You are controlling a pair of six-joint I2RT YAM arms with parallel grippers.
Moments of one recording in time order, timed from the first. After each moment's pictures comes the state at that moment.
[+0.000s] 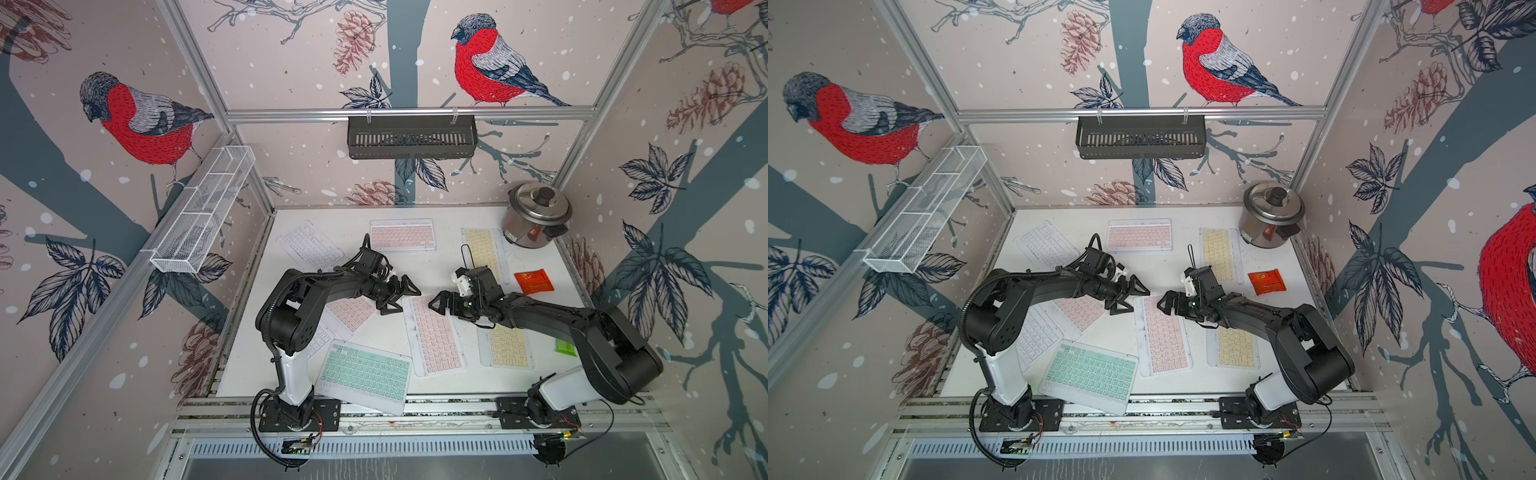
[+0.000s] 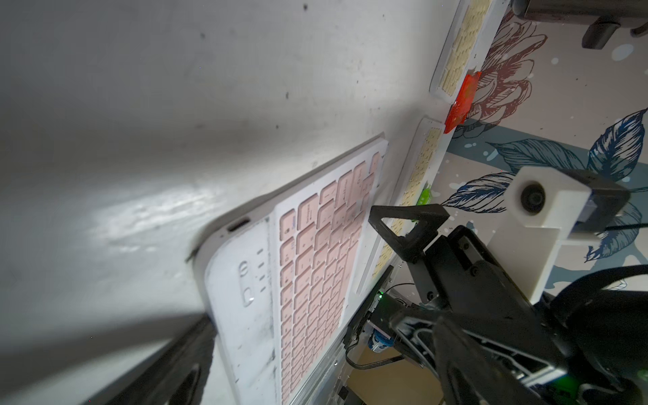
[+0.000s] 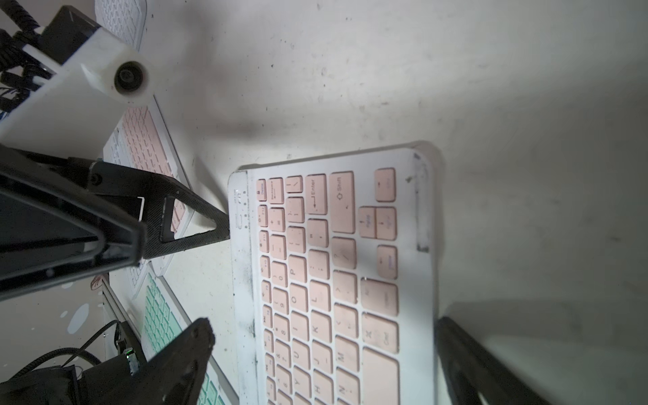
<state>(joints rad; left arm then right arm) -0.48 1.90 1.03 -0.14 0.85 -0.87 0.50 1.50 0.62 -0.01 -0.44 0.65</state>
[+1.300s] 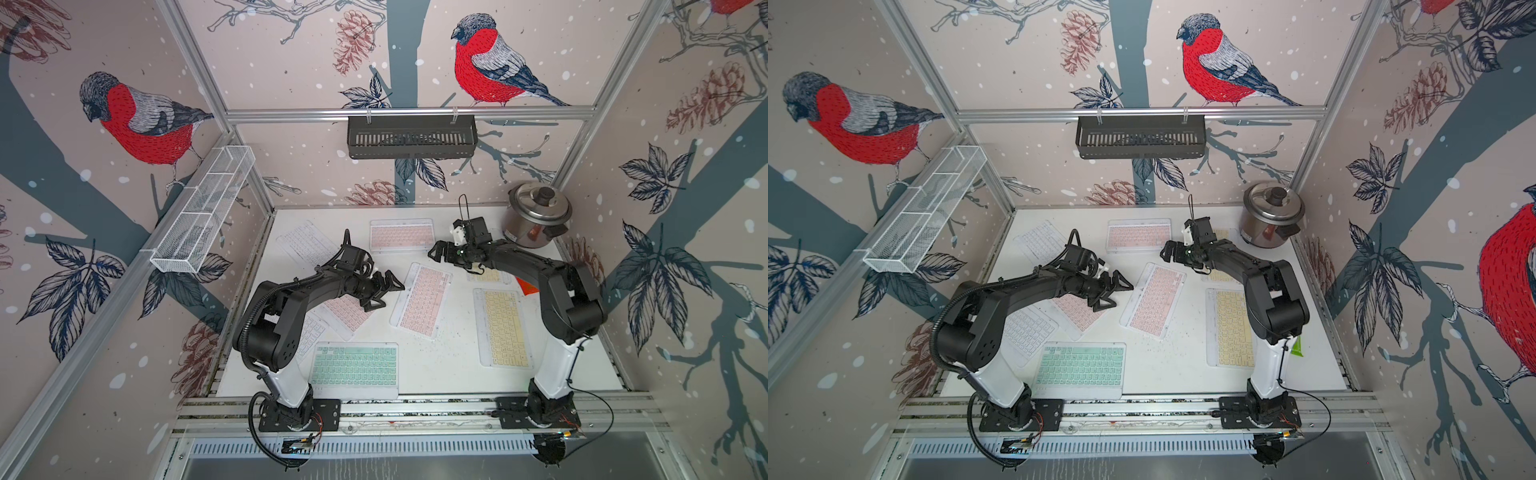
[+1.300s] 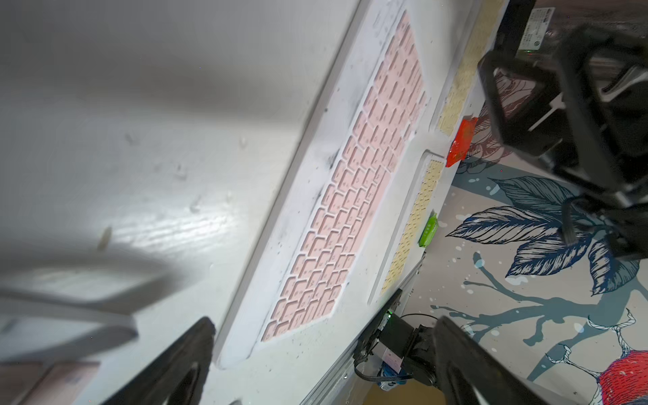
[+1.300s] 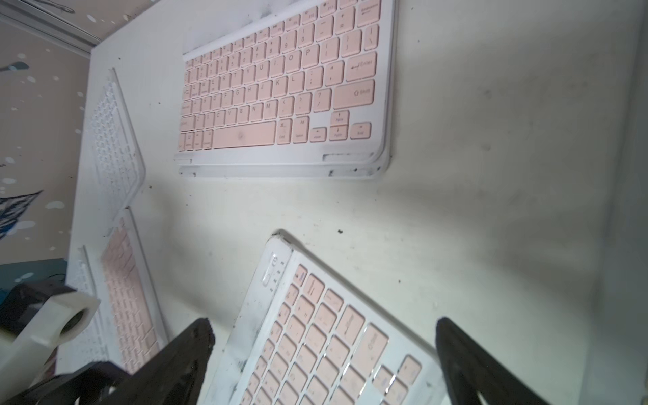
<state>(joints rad) -0.38 1.70 0.90 -0.25 0.77 -0.82 0.36 1.94 1.31 -0.27 -0.36 0.42</state>
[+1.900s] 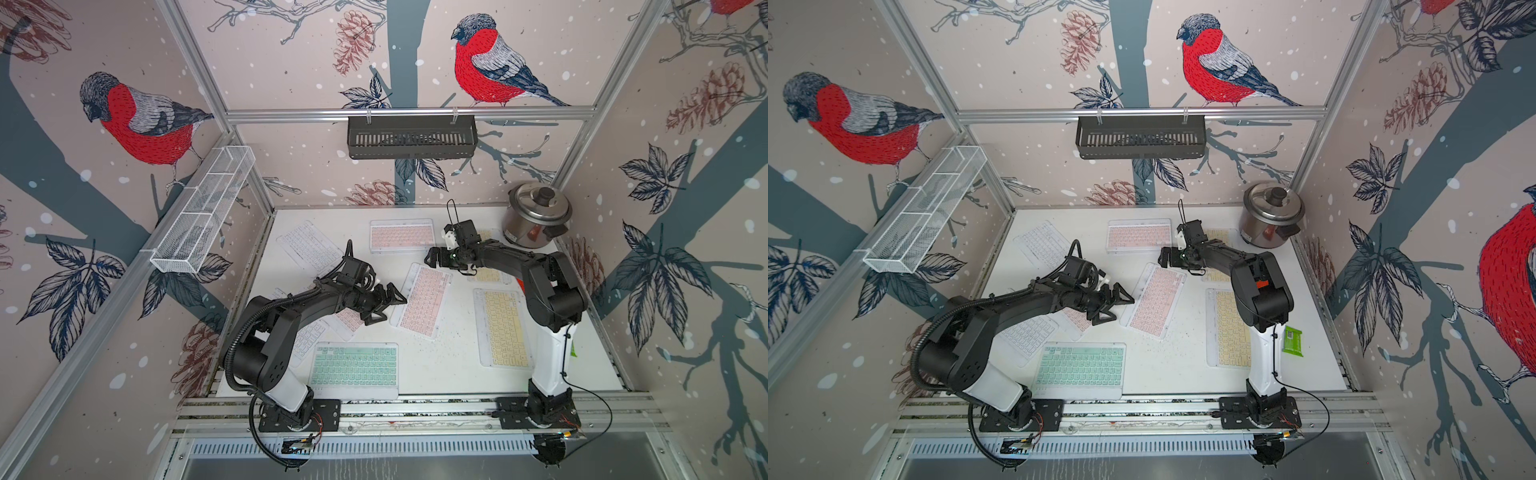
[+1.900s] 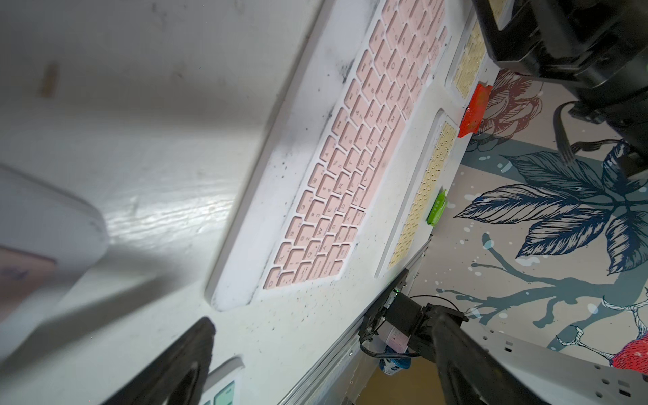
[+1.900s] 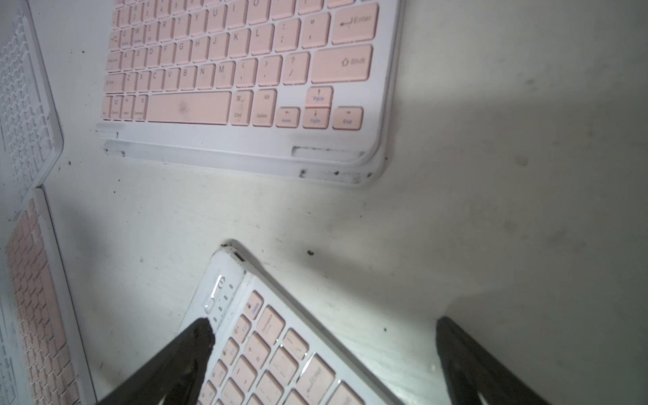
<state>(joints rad) -0.44 1.59 0.79 -0.25 0.75 -0.86 0.38 2.04 1.34 -0.25 -0.32 0.34</state>
